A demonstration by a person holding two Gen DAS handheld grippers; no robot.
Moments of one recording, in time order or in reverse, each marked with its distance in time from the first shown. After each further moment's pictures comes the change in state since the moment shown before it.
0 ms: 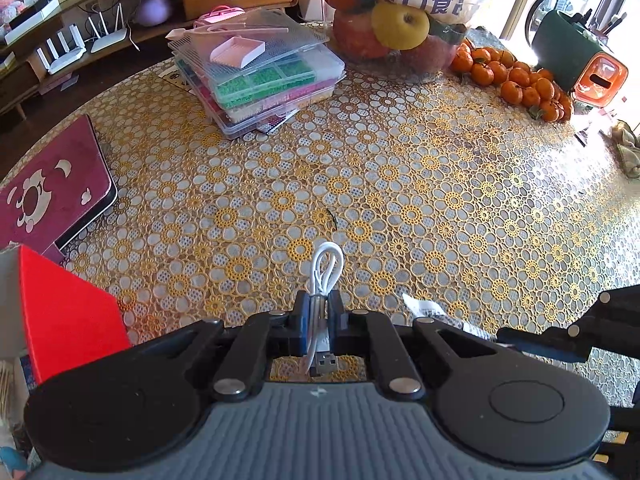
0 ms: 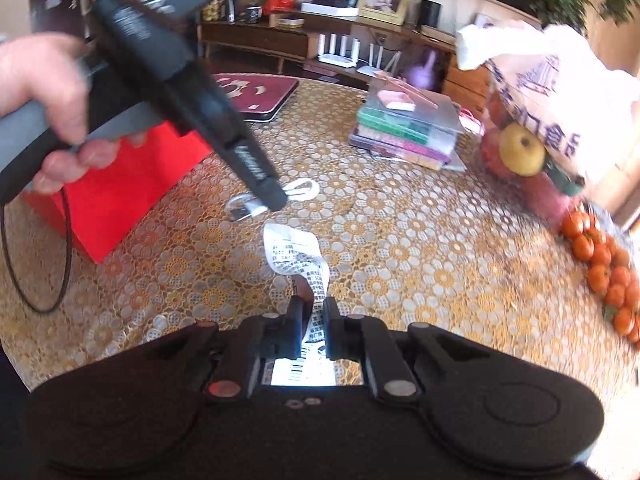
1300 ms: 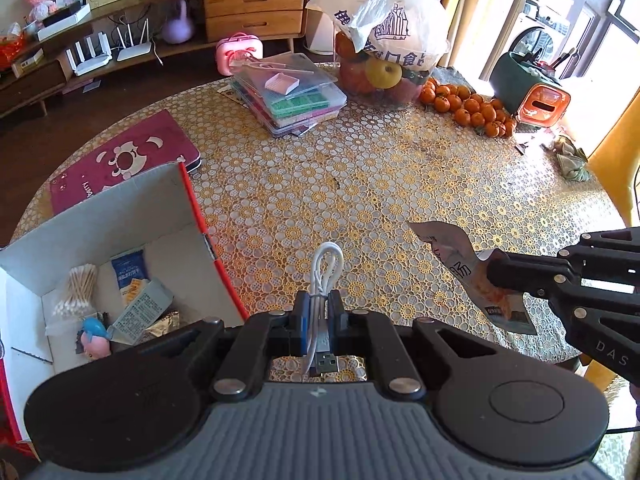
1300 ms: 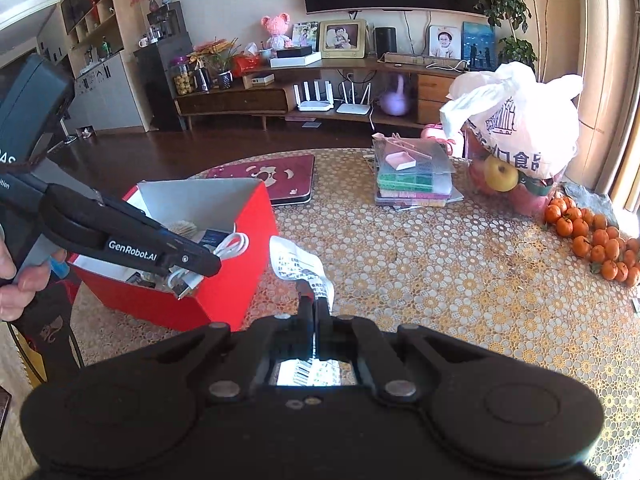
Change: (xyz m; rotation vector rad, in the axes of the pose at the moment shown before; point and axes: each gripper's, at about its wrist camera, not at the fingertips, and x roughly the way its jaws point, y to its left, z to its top) left arm -0.173 0.037 -0.090 -0.039 -0.085 -0.036; right arm -0.111 0.064 0.041 0.228 -0.121 0.038
